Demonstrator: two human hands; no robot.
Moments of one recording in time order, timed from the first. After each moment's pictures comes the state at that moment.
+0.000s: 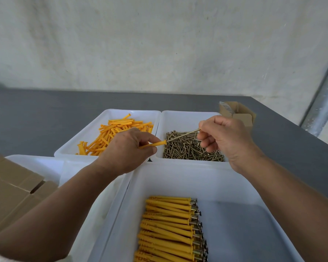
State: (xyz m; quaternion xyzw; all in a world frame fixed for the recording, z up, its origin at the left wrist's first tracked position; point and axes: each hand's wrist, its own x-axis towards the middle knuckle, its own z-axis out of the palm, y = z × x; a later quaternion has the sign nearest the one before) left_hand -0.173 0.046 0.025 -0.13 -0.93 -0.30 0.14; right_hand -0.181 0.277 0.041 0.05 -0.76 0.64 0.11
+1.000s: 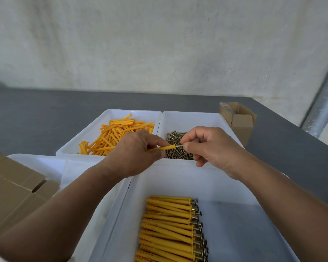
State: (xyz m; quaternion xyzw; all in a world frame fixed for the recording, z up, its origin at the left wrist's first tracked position) left_hand -0.168 0.056 0.027 -0.18 -0.93 -0.30 0.14; right_hand -0.172 0.265 0.036 0.14 -0.84 0.52 0.01
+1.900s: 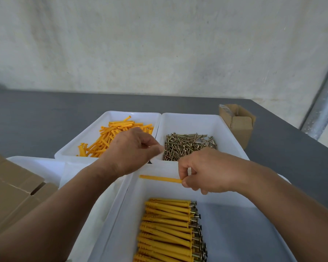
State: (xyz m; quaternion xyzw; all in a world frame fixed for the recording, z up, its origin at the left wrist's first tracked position) left_hand -0.171 0.049 0.032 -0.13 -0.92 -0.32 0.16; right_hand -0.152 0.259 0.042 0.23 -0.95 0.14 -0.13
